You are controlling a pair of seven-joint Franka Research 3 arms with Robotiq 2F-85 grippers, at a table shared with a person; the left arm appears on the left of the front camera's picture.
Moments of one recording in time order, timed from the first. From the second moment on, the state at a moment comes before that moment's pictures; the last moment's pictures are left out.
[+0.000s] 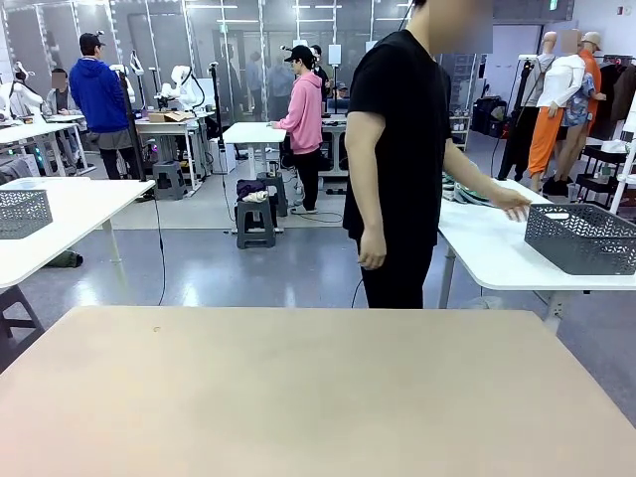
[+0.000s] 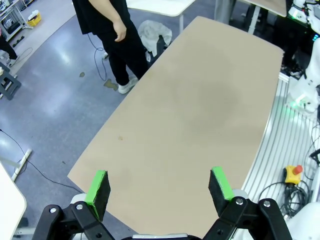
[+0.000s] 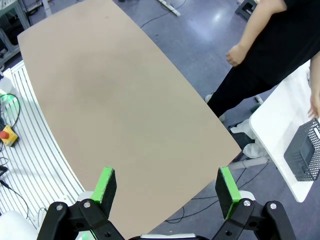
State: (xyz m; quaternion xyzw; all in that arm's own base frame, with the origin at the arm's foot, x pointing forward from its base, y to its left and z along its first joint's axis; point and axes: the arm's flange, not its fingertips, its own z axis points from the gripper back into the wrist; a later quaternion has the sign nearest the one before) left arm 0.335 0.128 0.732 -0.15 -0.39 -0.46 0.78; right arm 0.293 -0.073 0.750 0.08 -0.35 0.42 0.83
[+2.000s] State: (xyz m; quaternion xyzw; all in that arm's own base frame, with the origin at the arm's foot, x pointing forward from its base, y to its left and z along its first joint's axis) left arm 0.333 0.140 0.758 -0.16 -0.36 -0.50 0.77; right arm 0.293 -0.073 0.750 0.09 -0.35 0.42 0.83
